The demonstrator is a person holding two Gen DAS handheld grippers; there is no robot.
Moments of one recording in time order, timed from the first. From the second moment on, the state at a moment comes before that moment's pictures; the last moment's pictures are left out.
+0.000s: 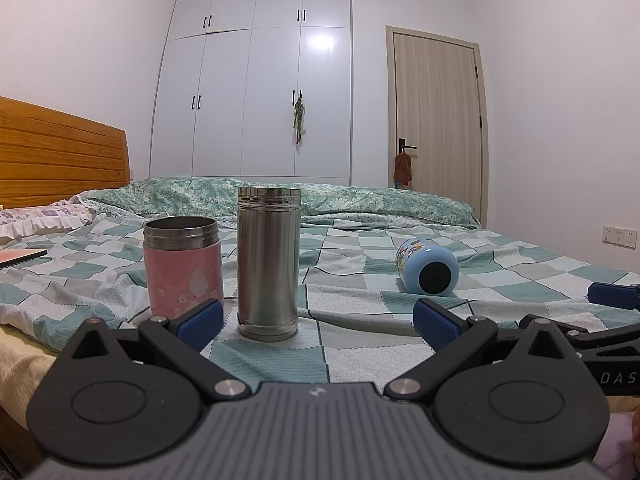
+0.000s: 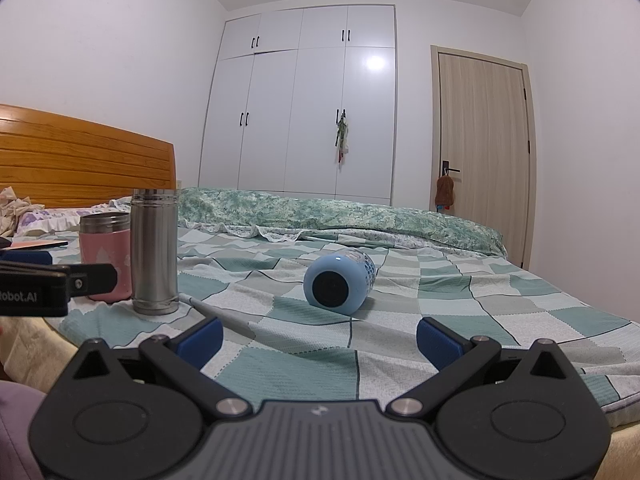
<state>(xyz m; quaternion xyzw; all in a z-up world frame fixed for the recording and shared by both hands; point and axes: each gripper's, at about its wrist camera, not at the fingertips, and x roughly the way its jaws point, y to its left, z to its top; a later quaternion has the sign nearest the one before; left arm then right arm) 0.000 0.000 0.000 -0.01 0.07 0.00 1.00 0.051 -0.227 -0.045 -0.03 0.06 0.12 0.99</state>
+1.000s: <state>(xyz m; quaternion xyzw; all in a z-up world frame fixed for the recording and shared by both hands) 0.107 -0.039 0.039 0.08 0.12 -0.13 0.98 0.148 -0.264 0.028 -0.03 0.13 0.13 0.98</state>
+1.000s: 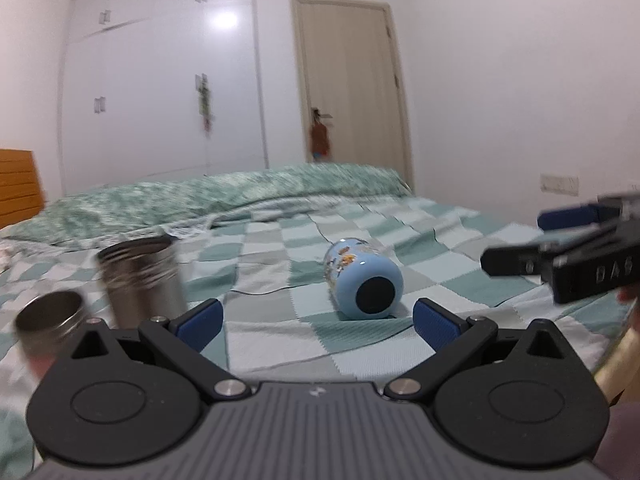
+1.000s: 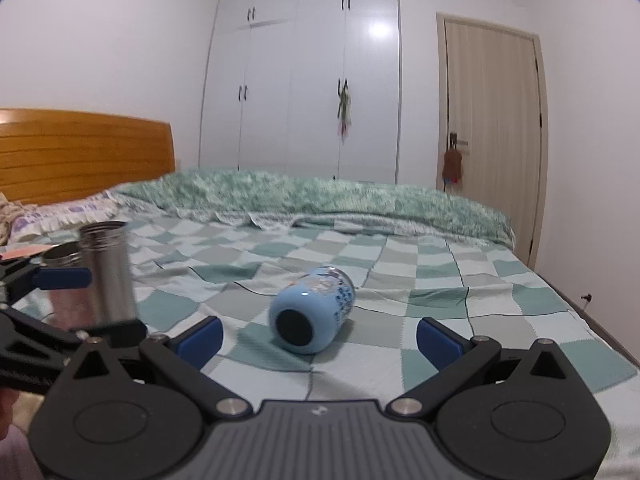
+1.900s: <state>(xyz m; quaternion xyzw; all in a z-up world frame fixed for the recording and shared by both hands) 0.295 -0.027 0.015 0.21 0.18 -0.26 0.93 0.377 -0.207 0.011 0.01 0.35 0.12 0.93</state>
